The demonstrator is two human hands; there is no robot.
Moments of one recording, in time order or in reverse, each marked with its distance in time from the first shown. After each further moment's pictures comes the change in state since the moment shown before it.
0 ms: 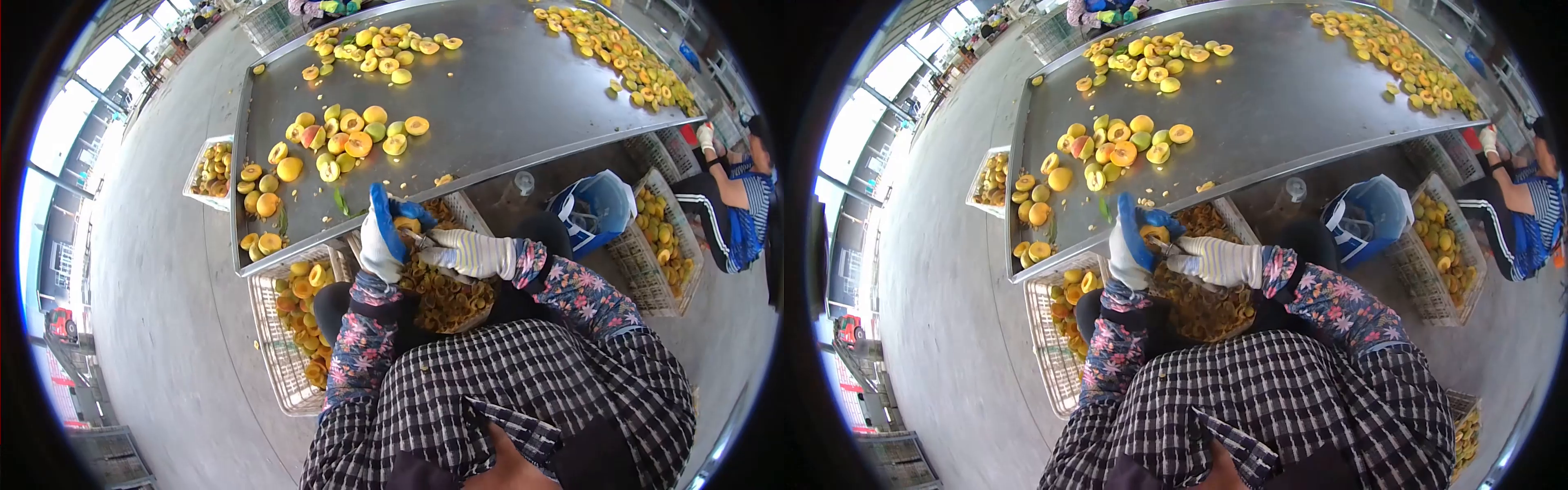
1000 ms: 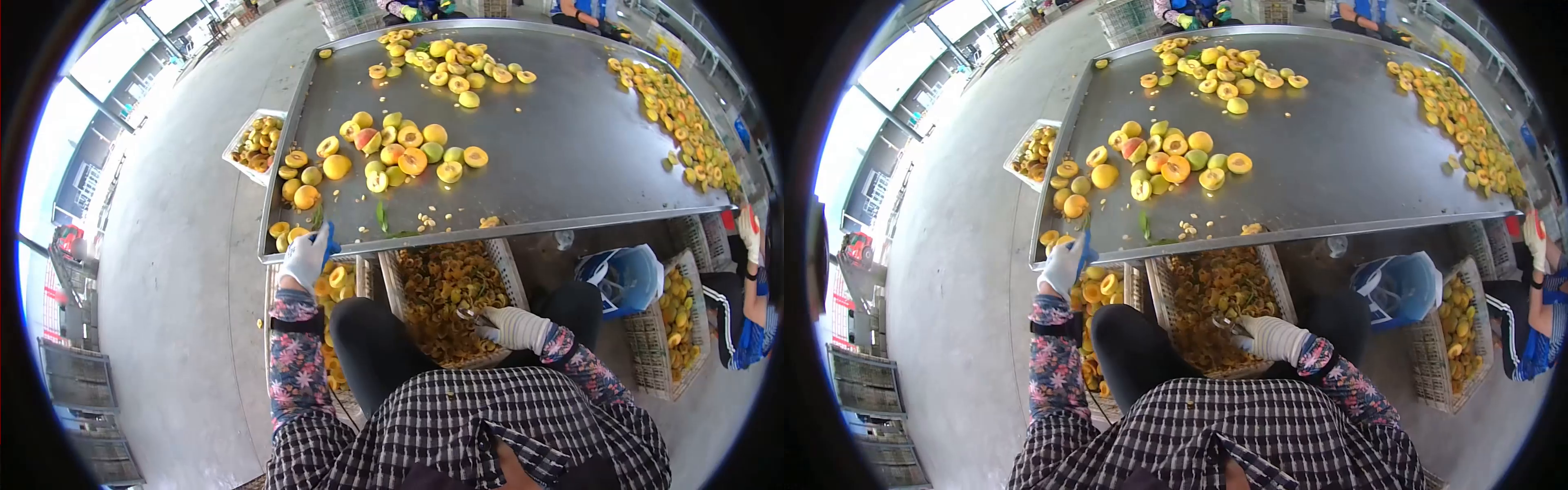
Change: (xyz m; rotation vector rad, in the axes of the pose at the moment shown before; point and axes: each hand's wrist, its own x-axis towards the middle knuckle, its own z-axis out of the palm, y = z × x) left_hand 0.023 0.118 -0.169 1.370 0.317 -0.075; right_hand 0.001 0.091 -0.021 -0.781 -0.097 0.103
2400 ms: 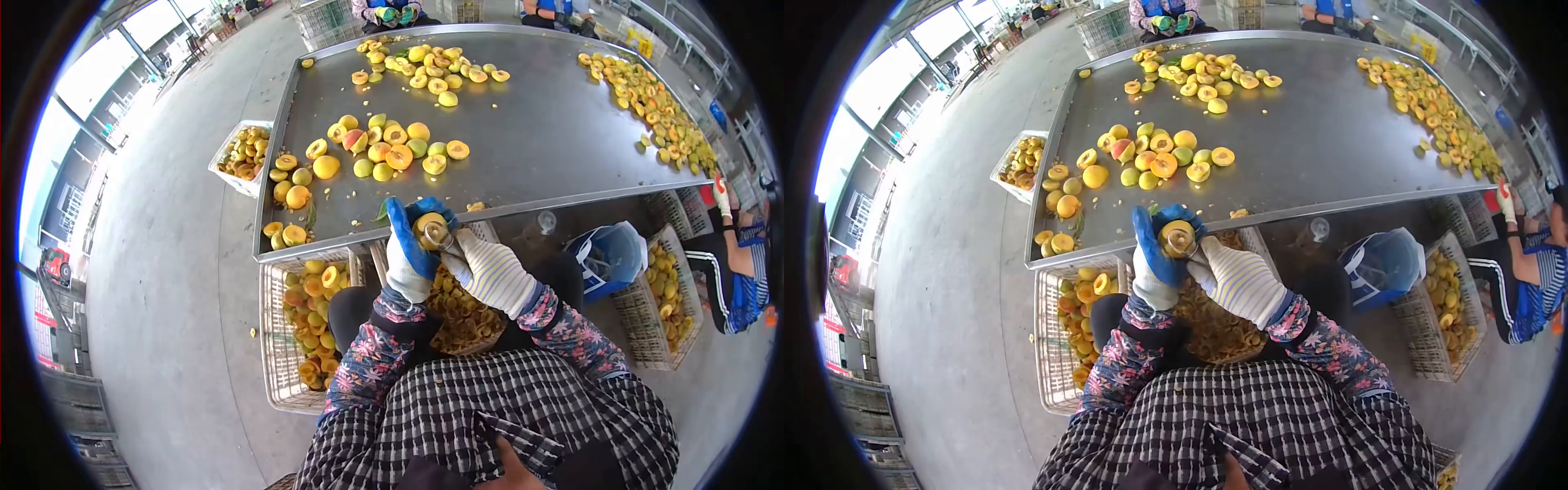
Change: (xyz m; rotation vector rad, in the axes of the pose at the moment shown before) left_hand -0.081 0.128 0.129 -1.685 -0.319 0.168; right_hand 0.000 -0.103 -0.044 -0.136 0.855 -0.245
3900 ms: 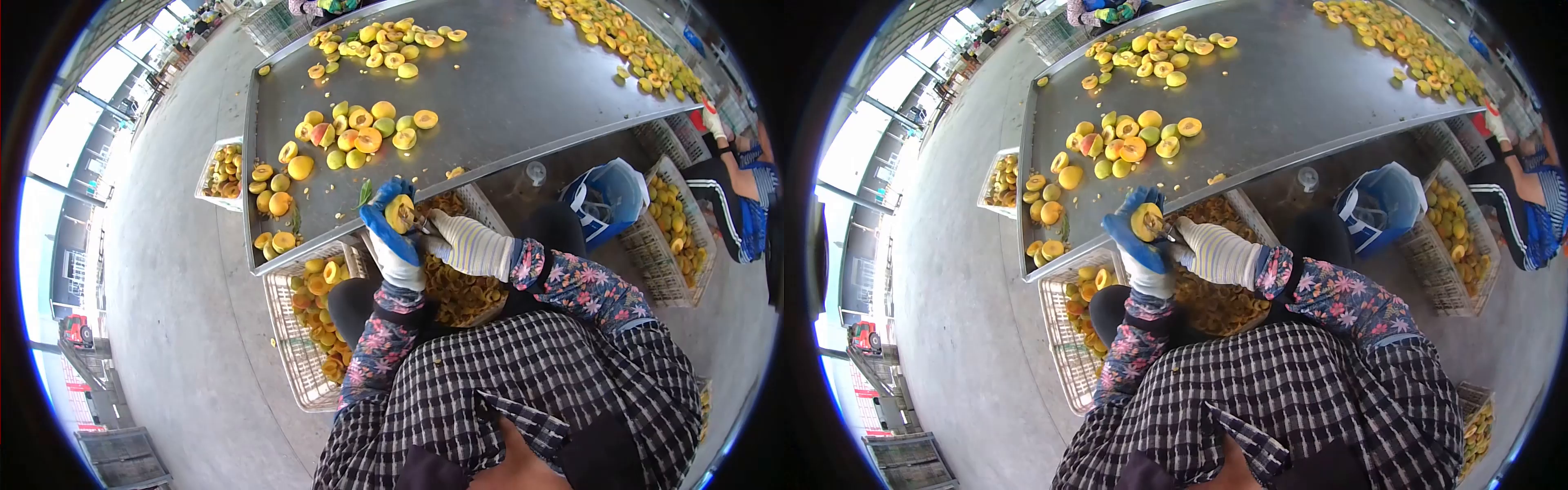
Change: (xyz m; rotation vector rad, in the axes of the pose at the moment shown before) left_hand -0.005 -0.025 0.002 0.272 0.122 0.293; right_hand -0.005 0.043 0.053 0.324 -0.111 0.031
